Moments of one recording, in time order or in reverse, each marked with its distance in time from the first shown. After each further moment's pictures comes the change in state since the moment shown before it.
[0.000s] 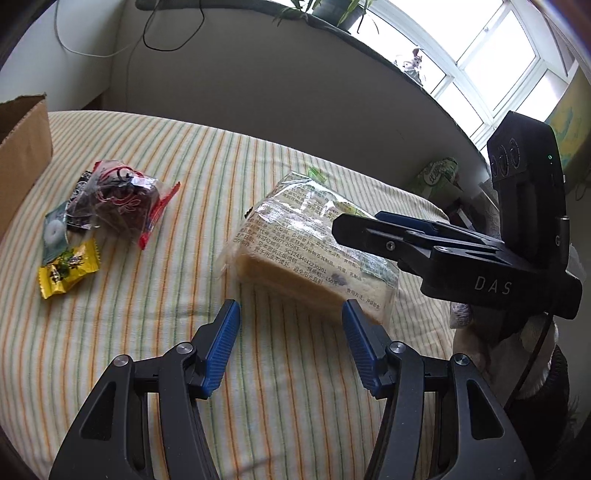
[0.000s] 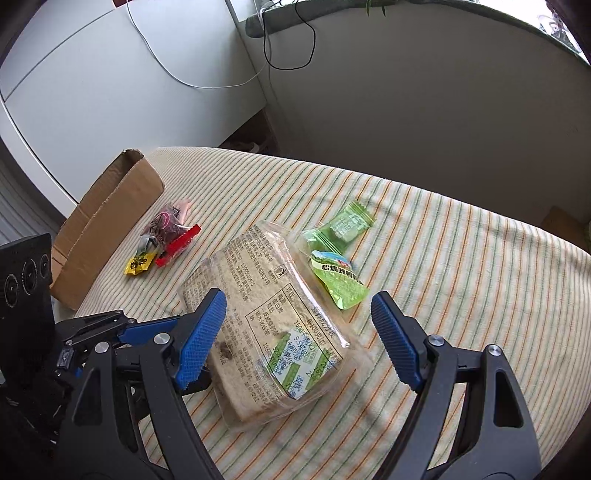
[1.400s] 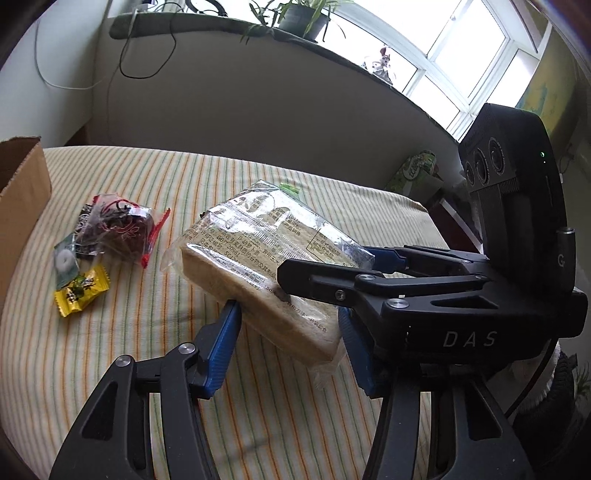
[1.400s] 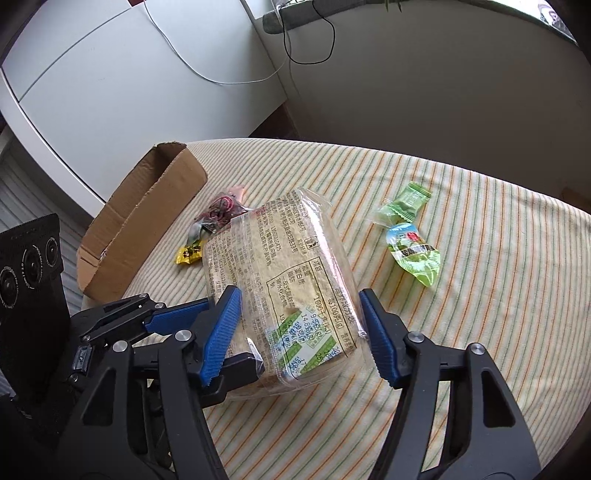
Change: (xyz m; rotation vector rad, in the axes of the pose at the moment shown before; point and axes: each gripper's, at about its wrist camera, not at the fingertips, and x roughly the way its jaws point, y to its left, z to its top) left arm -0.030 -0.006 0.000 0.110 -0.043 -0.030; right arm -0.014 0.060 -0.014 0.043 0.010 0.049
